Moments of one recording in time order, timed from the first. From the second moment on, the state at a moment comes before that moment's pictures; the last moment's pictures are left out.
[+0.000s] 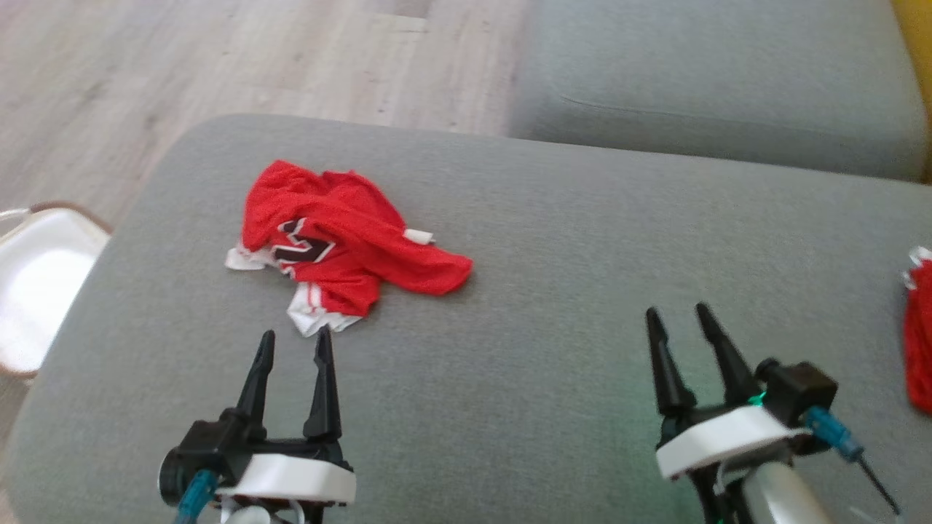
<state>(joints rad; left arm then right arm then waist) -0.03 0.05 -0.23 0.25 -0.32 -0.01 -0.26 -0.08 -0.05 0.18 0.36 0.28 0.13 -0.25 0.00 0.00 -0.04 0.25</state>
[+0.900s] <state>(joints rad) -0.47 0.17 -0.17 0.46 -0.19 -0.11 -0.21 -0.16 -0.05 0.14 0.31 0.26 0.13 -0.25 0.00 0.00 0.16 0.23</state>
